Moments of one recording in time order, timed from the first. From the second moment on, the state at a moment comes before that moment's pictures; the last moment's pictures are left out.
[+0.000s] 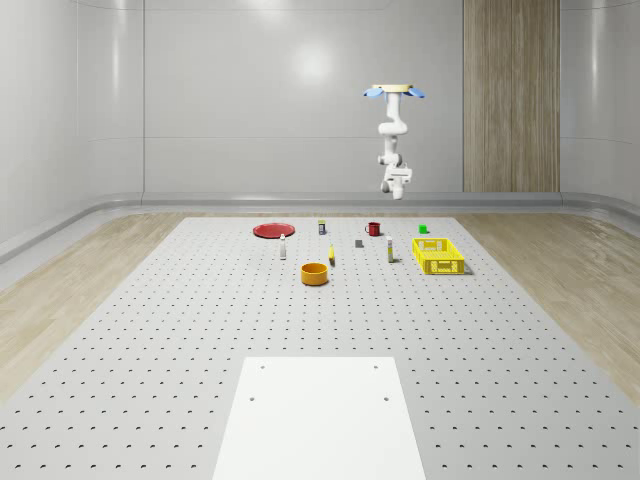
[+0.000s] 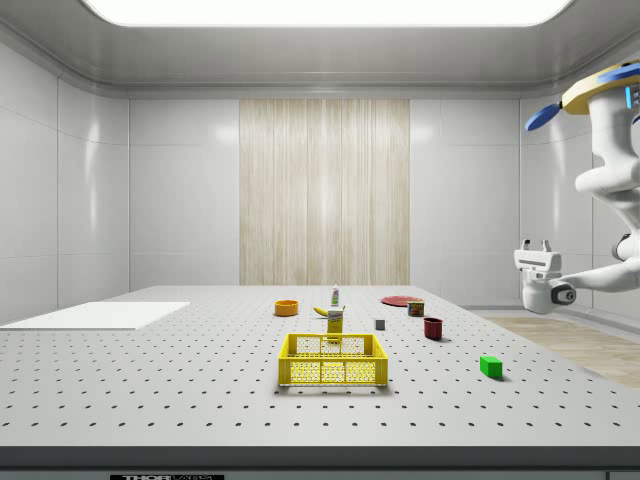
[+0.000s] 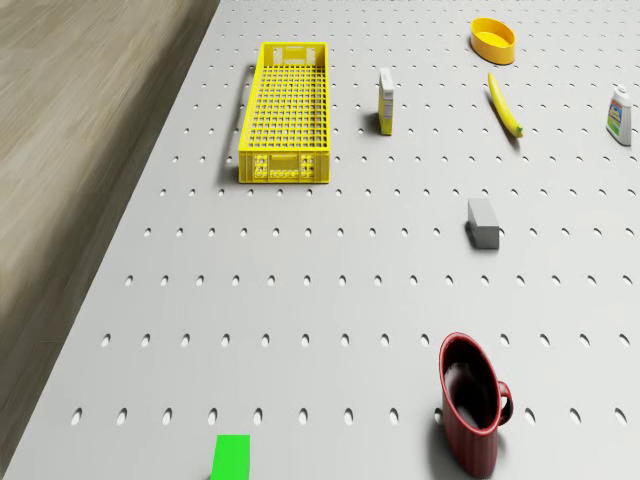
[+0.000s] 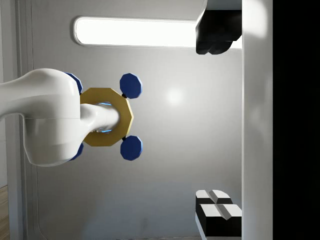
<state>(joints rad) -0.01 -0.72 0.02 -2.05 -0.02 1.38 0.78</state>
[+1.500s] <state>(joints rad) -0.56 -0.89 1.00 -2.76 -1.65 1.34 1.24</state>
